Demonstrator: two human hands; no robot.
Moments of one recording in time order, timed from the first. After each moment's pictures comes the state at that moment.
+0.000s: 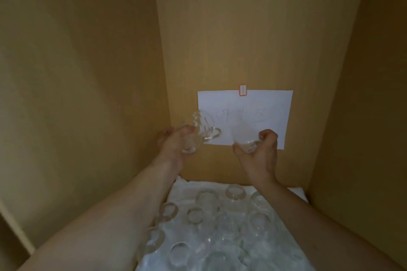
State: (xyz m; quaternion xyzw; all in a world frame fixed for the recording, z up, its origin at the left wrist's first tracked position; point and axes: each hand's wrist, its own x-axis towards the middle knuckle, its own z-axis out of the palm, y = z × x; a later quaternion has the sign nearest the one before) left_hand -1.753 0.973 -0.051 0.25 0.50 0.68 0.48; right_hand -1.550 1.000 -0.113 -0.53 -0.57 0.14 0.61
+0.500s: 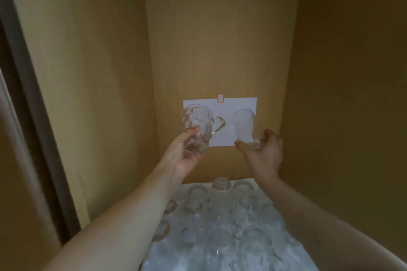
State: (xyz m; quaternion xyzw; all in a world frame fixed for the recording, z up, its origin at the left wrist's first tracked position) left_hand -1.752 0.892 -0.034 0.22 0.19 0.59 0.76; right_hand -1.546 0.880 -0.071 -0.62 -0.46 0.07 0.63
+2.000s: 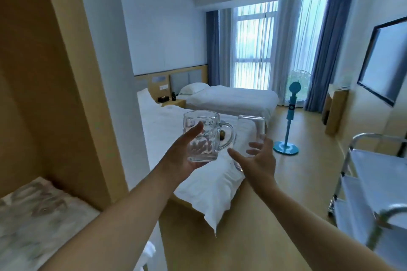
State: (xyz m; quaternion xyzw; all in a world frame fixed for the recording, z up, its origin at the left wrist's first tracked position) left_hand -1.325 0.512 -0.078 0.54 0.04 0.08 0.84; right_hand -1.231 0.334 -0.134 -0.73 -0.15 -0.18 0.64
